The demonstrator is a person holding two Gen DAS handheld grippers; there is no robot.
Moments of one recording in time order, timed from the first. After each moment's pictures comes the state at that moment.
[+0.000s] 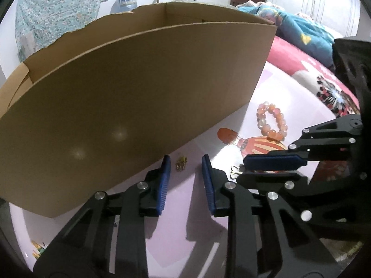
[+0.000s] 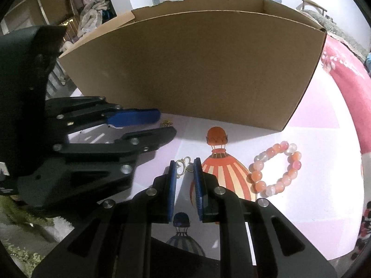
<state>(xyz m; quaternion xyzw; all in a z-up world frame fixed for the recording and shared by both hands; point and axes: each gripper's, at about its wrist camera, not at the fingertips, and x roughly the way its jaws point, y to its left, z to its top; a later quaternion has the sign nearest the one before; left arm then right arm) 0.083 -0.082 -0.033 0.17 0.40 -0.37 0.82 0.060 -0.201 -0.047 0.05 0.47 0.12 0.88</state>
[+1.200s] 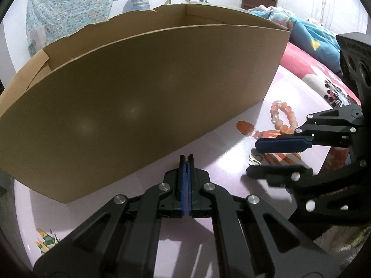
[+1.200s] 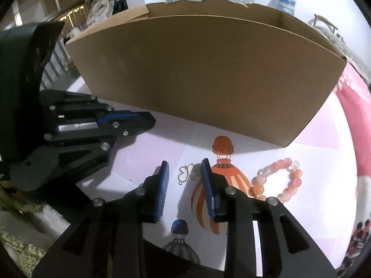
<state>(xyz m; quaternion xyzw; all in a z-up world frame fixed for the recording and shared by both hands) 0.084 -0.060 -0.029 0.15 0.40 -0.34 0.84 0.060 -0.198 -0.043 -0.03 0.46 0.12 0.88</state>
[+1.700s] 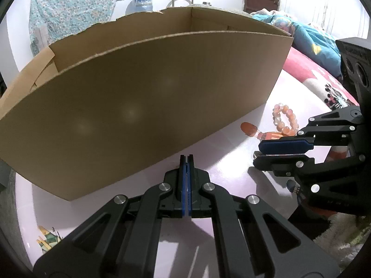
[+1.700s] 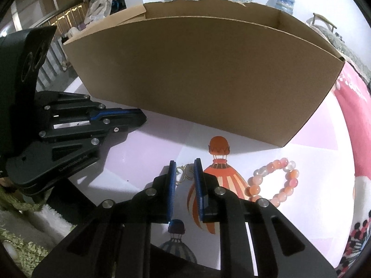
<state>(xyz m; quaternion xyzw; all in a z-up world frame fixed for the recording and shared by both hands) 0.086 -0.049 -0.026 0.14 0.40 -0.34 0.84 0.058 -0.209 -0.039 -0.02 0.47 0.12 0.88</state>
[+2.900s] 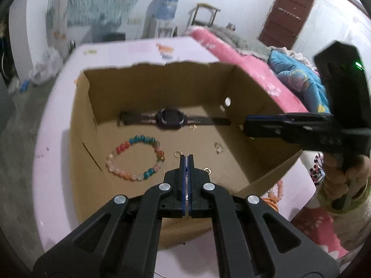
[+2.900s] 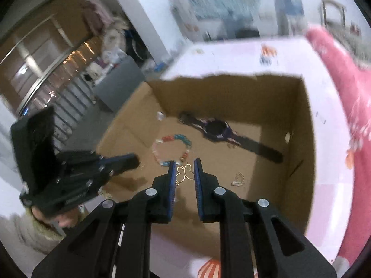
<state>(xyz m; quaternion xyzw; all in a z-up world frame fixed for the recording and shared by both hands) 0.182 -0.018 0.054 0.02 0.45 -0.32 0.83 0.188 -0.244 0.045 0.12 0.48 0.21 0.84</state>
